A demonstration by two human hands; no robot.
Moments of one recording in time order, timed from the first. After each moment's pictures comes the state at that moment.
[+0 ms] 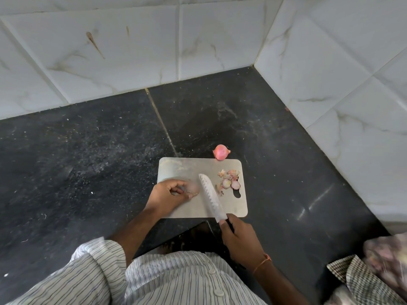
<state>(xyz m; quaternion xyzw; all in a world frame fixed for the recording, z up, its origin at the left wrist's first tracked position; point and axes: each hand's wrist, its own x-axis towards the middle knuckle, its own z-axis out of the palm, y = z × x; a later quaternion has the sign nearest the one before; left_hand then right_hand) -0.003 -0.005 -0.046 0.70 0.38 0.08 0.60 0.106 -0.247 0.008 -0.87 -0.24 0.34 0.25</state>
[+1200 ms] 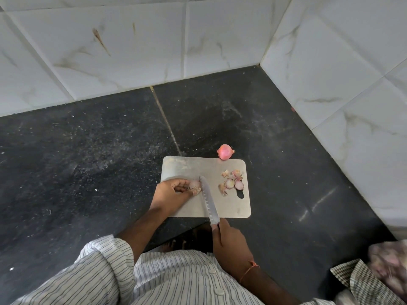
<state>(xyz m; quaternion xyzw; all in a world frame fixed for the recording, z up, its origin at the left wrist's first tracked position) 0.003 -0.012 -0.048 0.67 0.42 0.09 0.61 0.076 -0.231 -0.004 -0.88 -0.34 0.30 0.16</state>
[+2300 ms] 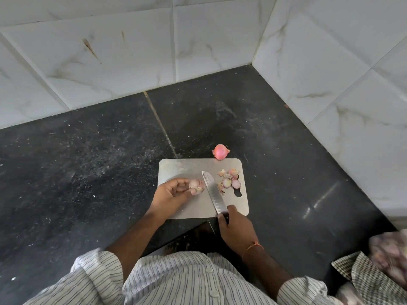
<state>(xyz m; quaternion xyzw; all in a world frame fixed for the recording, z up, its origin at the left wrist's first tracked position) 0.001 -0.018 -0.040 0.62 0.37 0.12 0.68 0.120 -0.230 -0.025 -0.90 -0.29 0.27 0.16</state>
